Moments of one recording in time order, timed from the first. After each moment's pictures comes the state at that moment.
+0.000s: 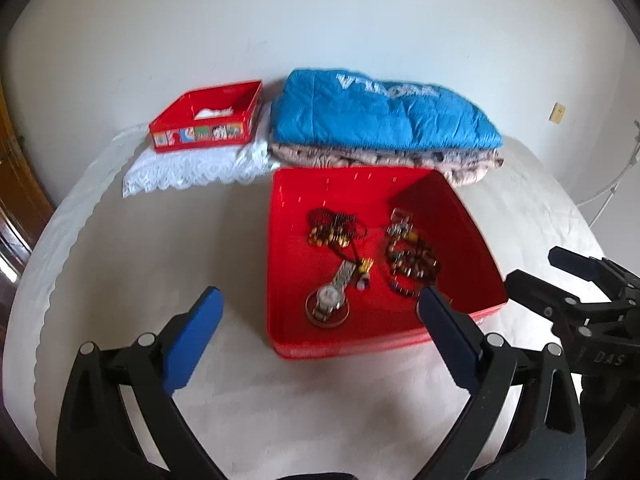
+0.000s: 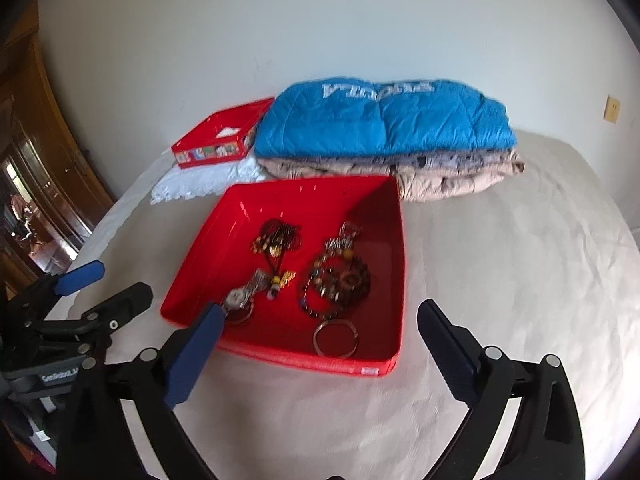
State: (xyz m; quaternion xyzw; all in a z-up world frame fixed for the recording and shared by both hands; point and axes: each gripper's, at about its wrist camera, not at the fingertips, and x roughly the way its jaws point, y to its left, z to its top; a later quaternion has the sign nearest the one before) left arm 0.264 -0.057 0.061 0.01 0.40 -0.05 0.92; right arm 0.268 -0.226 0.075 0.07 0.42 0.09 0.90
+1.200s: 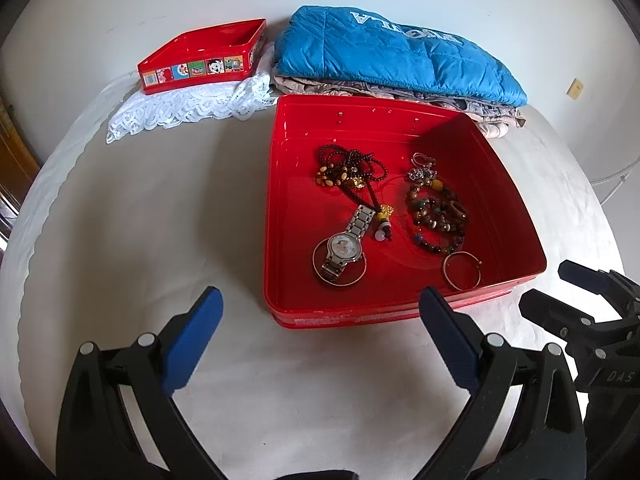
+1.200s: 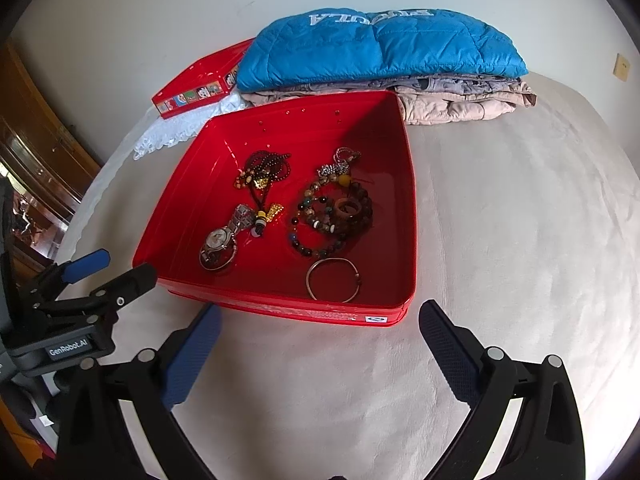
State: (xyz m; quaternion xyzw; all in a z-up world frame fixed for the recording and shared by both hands) left arm 0.288 -0.046 0.011 -0.01 0.47 -0.05 0.88; right arm 0.278 -0.224 0.027 0.08 0.50 0.09 0.86
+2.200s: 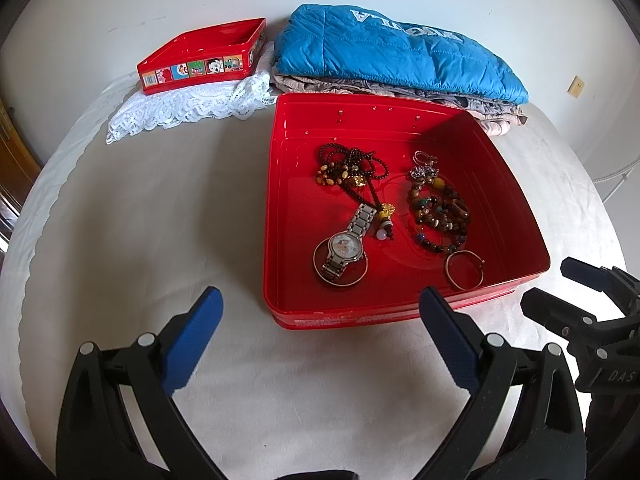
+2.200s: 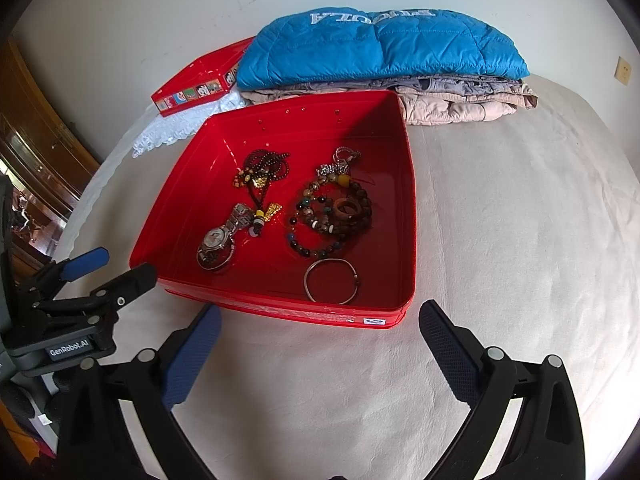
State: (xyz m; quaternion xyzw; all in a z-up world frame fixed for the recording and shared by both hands) left arm 0.289 -0.046 0.009 0.00 0.47 -0.05 0.88; right arm 0.280 -0.224 0.028 0.07 0.50 0.09 0.86
